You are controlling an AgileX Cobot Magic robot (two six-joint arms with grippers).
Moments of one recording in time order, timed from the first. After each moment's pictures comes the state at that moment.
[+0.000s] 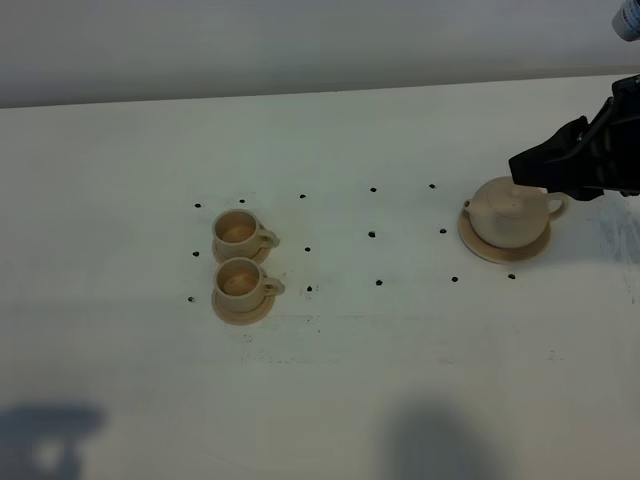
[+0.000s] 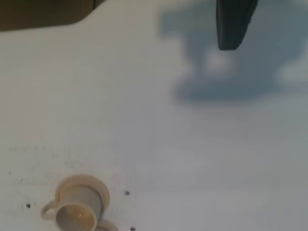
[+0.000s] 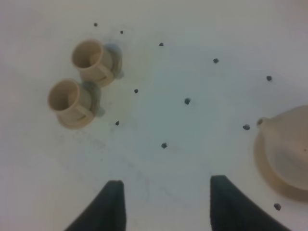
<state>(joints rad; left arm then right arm) -0.16 0.26 -0.51 0.11 1.04 -0.09 0.16 1.33 -1.04 0.75 0.84 -0.73</state>
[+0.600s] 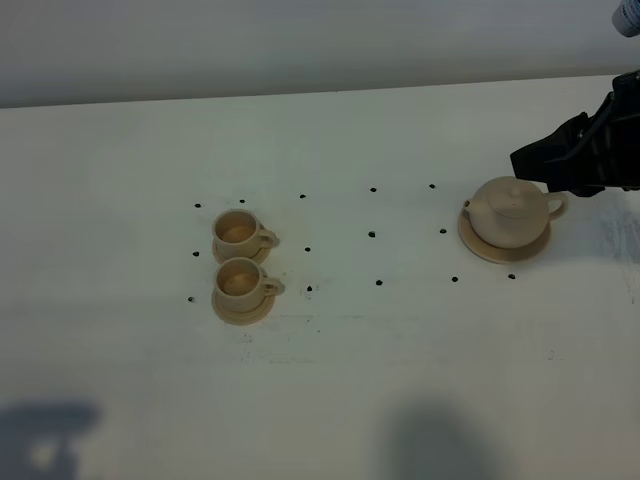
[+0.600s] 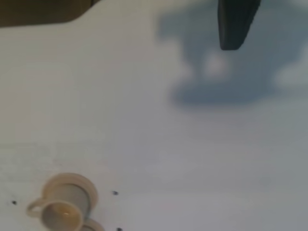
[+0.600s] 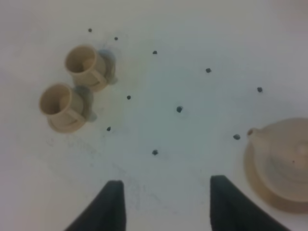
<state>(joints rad) -0.10 0.26 -0.51 0.11 1.04 -0.09 0.16 1.33 -1.04 0.75 0.81 -0.78</state>
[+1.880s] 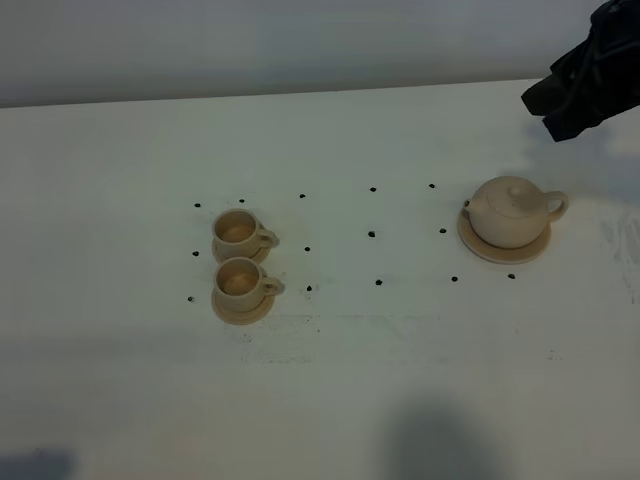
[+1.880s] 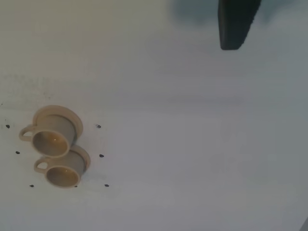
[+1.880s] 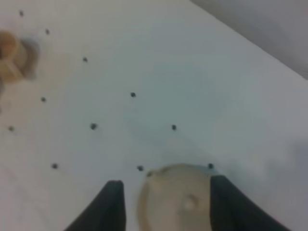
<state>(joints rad) -0.02 0.00 -0.51 0.11 1.04 -0.09 0.16 1.55 -1.33 0.51 0.82 -0.94</state>
